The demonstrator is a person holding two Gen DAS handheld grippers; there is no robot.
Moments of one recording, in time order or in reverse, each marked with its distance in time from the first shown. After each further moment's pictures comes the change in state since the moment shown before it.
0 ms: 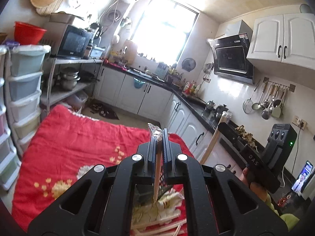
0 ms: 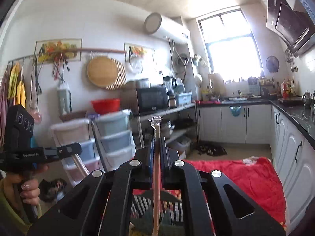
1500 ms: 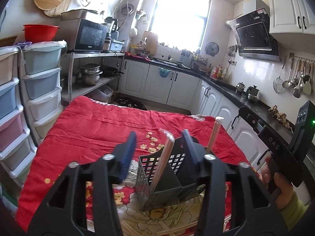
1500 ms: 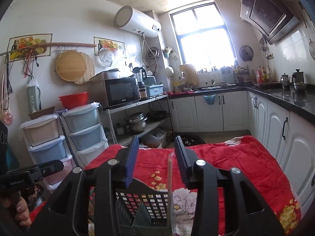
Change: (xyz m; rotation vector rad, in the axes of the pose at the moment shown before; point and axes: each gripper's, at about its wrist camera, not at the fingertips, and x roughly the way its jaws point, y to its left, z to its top) left arm 0.052 0.036 -0.061 0.082 0.061 0.220; right arm 0.052 -0.034 -0.087 0.063 0.043 -0.217
